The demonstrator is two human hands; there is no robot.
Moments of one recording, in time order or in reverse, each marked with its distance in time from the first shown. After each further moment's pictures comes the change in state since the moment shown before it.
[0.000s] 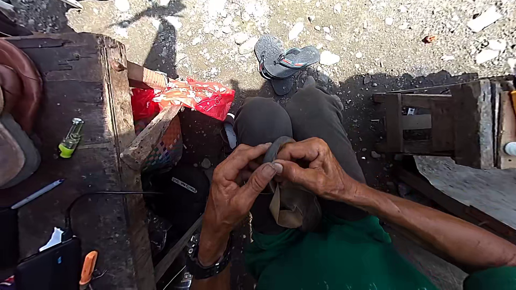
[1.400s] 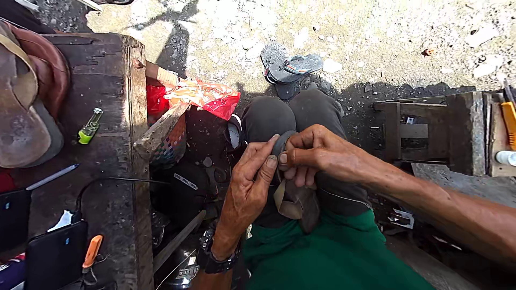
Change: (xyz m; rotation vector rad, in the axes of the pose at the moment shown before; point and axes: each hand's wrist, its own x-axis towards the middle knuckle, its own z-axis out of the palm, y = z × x) left_hand -0.012 0.004 0.023 0.152 0.087 0.018; right_hand 0.029 -0.067 -0.020 -0.031 -0.209 0.764
